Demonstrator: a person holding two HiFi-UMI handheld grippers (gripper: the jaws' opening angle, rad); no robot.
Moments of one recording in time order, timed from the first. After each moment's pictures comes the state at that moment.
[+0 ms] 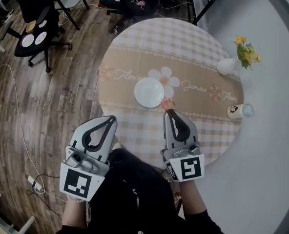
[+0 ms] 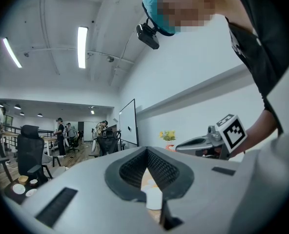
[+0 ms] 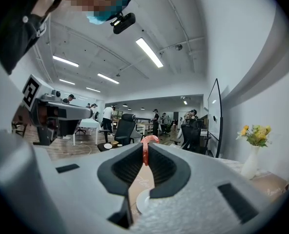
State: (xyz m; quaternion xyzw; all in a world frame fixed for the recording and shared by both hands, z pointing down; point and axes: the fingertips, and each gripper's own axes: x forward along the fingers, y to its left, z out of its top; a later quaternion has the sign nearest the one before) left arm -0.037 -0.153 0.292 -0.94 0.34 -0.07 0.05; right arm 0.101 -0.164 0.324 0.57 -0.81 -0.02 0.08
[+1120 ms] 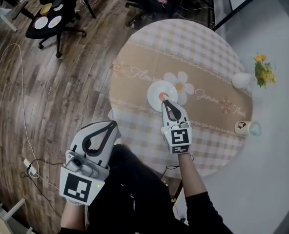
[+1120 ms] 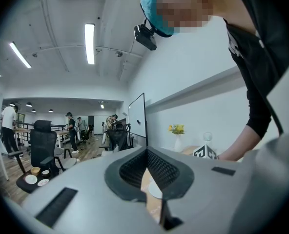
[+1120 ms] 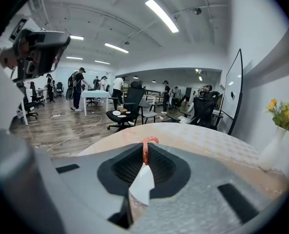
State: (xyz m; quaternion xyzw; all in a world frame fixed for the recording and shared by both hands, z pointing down) left arm -0.068 -0.163 0.311 -0.92 0.39 -0.09 0.02; right arm 0.098 -0.245 0.501 0.51 -0.82 0.05 0.24
